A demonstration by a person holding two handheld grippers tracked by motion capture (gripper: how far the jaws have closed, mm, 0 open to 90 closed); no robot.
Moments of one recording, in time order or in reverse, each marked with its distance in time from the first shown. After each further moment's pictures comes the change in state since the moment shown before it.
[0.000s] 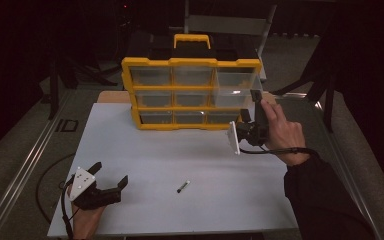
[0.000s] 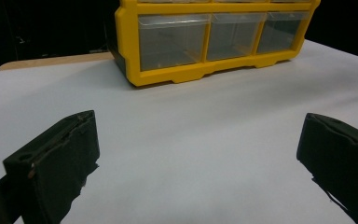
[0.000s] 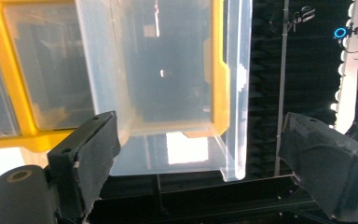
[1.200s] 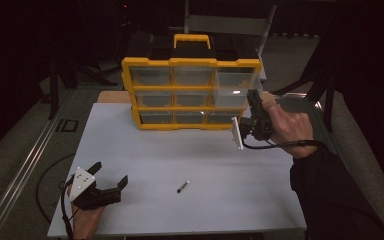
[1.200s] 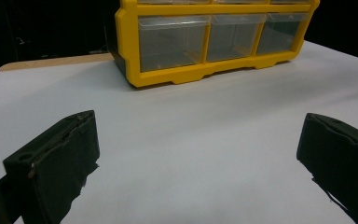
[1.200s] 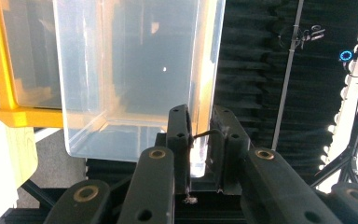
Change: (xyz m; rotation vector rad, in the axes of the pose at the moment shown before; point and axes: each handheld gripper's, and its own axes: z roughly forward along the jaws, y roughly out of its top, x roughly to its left) left arm 0.000 0.000 0.000 -0.003 0.000 0.002; right arm -0.026 -0.004 0.002 -0.011 0.041 -0.128
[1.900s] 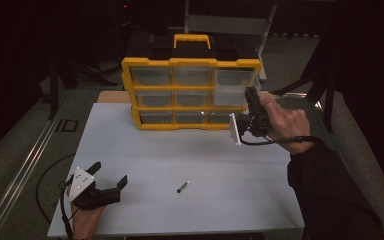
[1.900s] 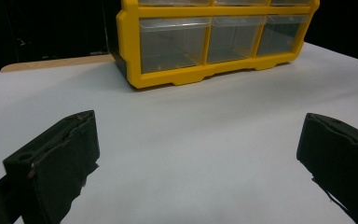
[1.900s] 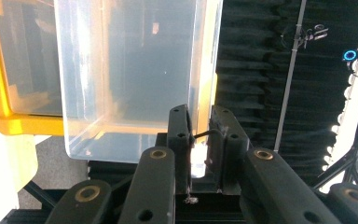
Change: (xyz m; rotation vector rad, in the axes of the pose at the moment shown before) left arm 0.001 0.000 -0.001 -0.001 0.001 0.001; right arm -0.003 0.004 0.007 0.005 0.008 0.001
